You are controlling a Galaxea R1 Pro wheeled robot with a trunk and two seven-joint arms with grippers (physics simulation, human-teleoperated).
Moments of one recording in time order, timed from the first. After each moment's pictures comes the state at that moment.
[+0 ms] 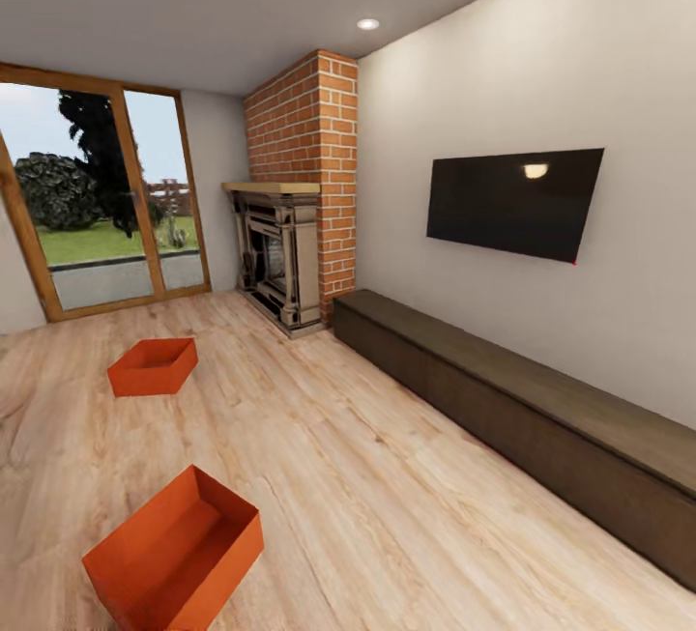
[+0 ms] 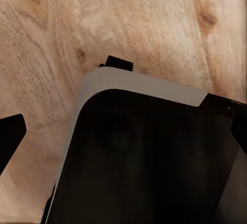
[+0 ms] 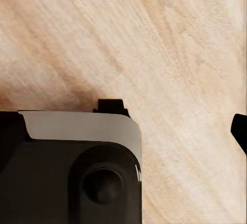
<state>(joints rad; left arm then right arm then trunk) 0.00 0.02 0.07 -0.13 0.24 -0.05 0.00 -0.13 0.01 0.30 0.02 -0.27 -0.16 -0.10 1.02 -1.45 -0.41</state>
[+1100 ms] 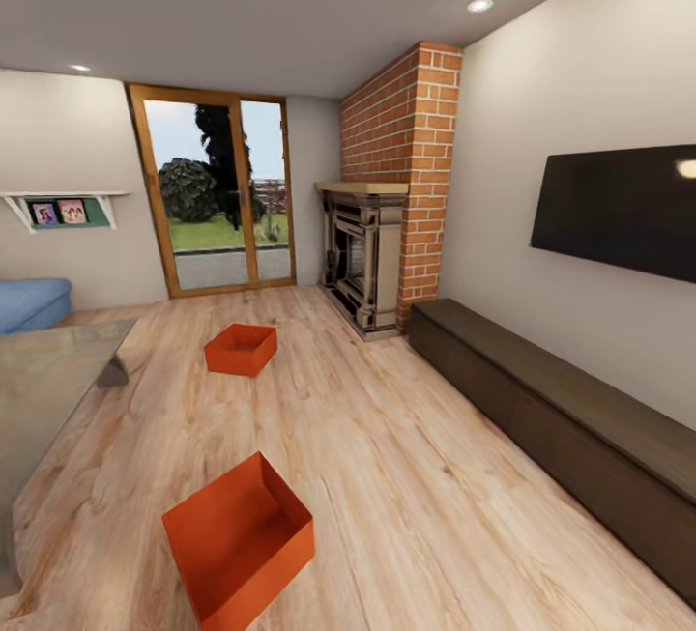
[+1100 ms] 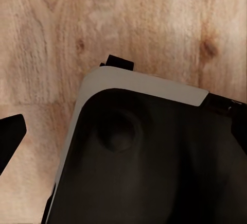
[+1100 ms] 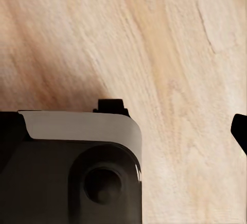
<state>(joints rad) 0.00 0.02 0.07 -0.12 0.24 -0.05 0.00 -0.13 0.01 0.30 0.02 -0.27 -0.16 -0.10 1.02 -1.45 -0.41</state>
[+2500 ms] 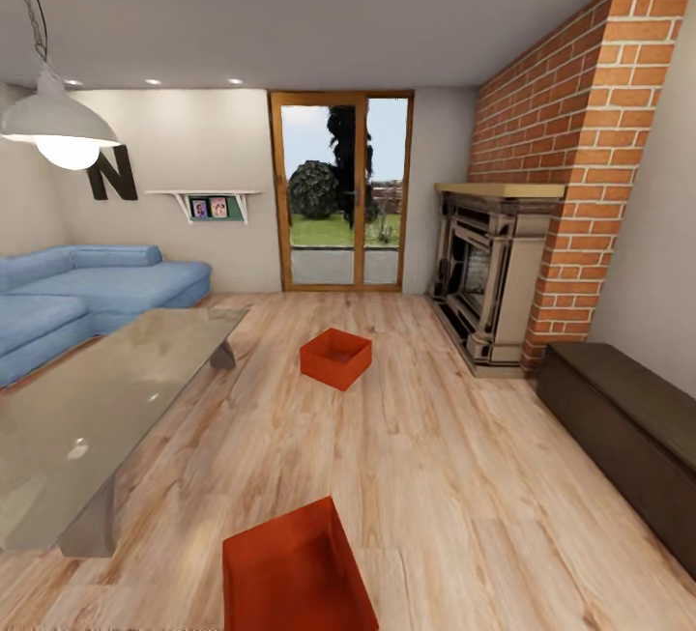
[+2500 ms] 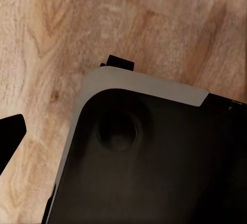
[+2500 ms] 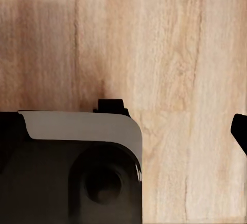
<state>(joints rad) 0.00 0.02 0.07 -0.12 0.24 -0.05 0.00 -0.13 0.01 0.30 0.02 -0.27 -0.16 -0.10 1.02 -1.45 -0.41</state>
